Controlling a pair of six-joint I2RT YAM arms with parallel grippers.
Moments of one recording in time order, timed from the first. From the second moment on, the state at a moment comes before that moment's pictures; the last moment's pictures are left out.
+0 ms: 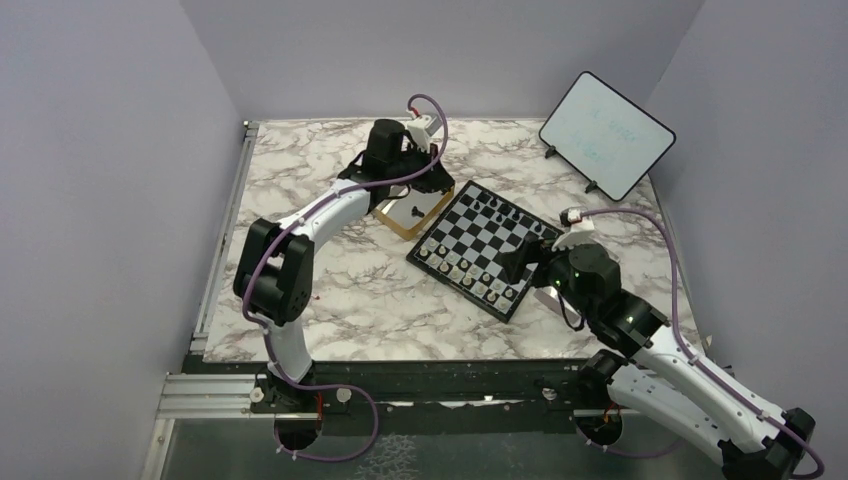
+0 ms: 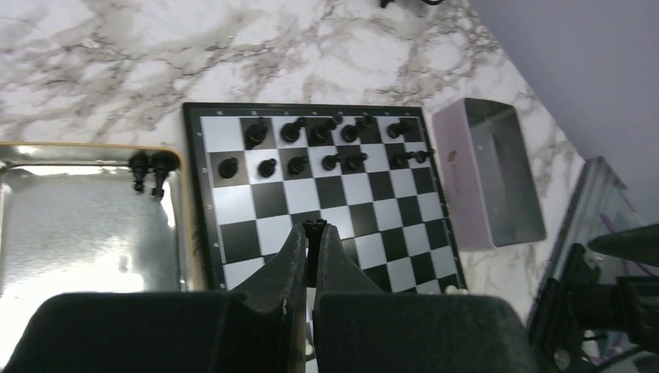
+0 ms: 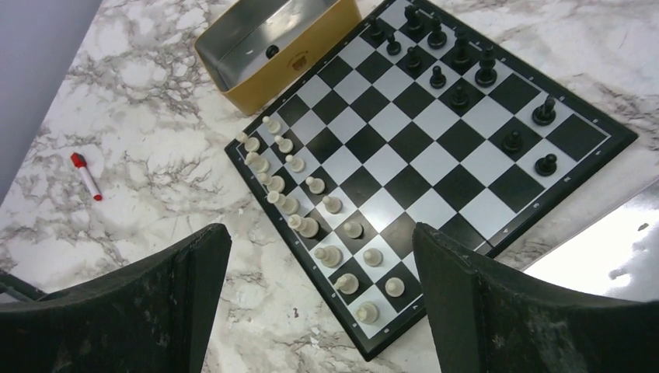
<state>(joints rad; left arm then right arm) -0.46 1.85 1.47 -0.09 0.54 -0.23 0.71 0.65 0.59 -0.27 0.28 0.44</state>
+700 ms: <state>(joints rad) -0.63 1.64 1.17 0.35 0.70 -0.70 0.71 1.02 0.64 0.25 0.09 0.50</state>
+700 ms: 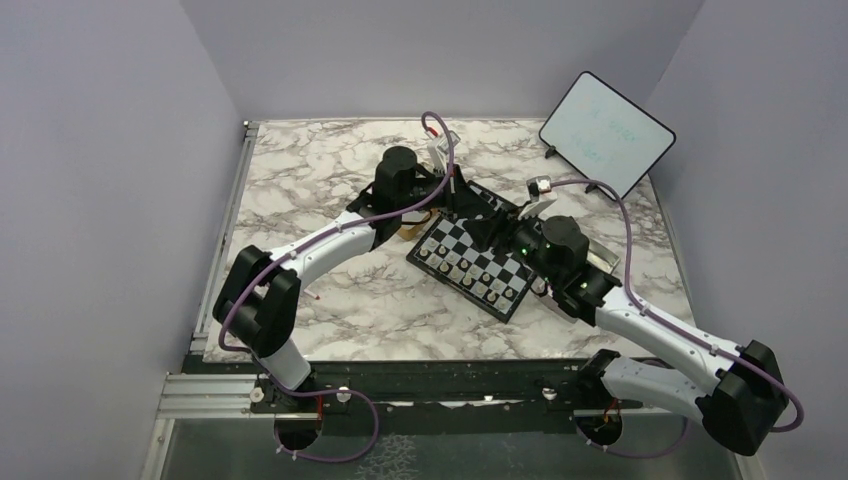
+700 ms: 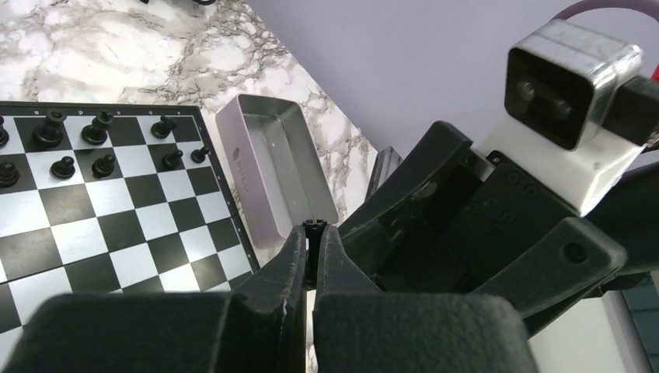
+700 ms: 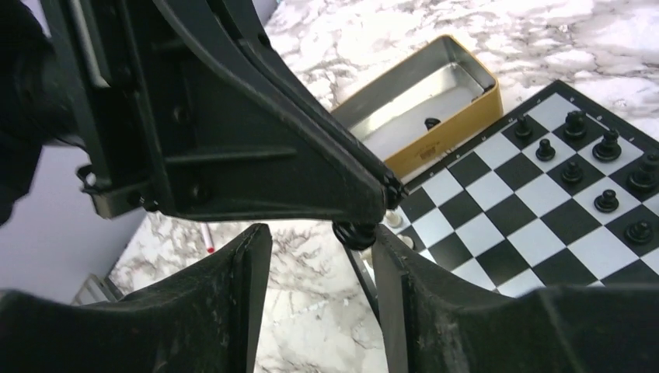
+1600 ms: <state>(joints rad) -0.63 1.60 1.10 0.38 0.70 -0.76 0.73 0.95 0.52 0.42 0.16 0.27</state>
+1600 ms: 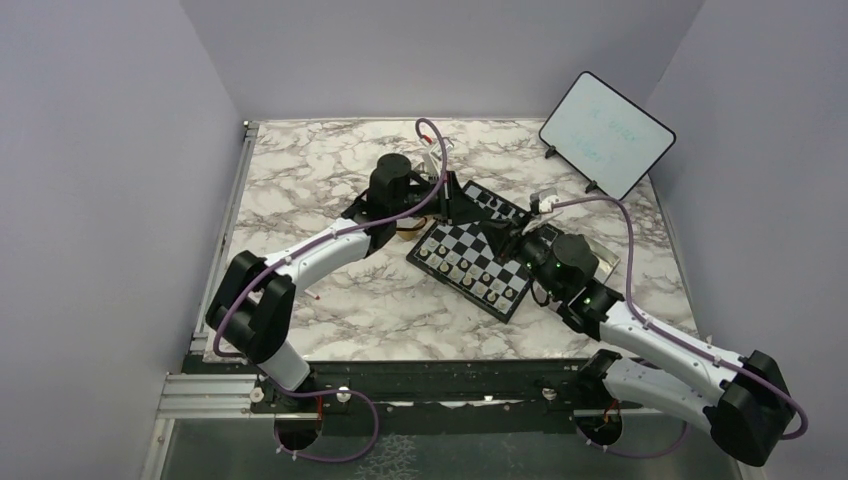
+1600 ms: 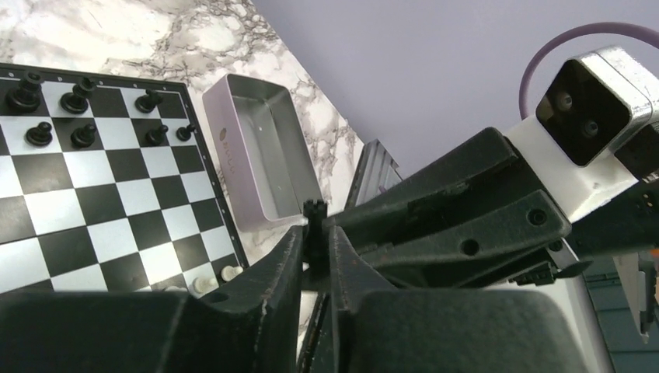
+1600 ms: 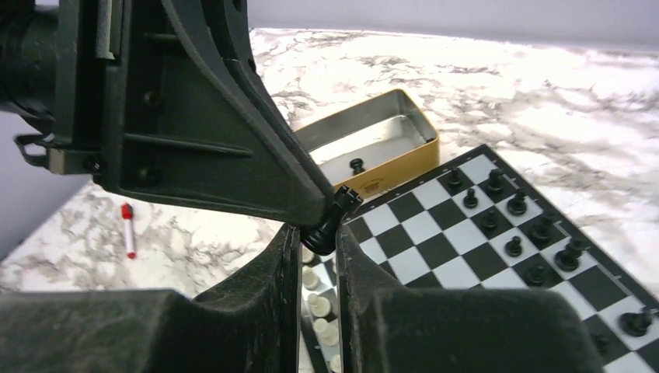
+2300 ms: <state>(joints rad) -0.64 1.48 1.16 -0.04 0.66 -0.57 0.72 0.93 0.50 0.41 -0.19 -0.32</state>
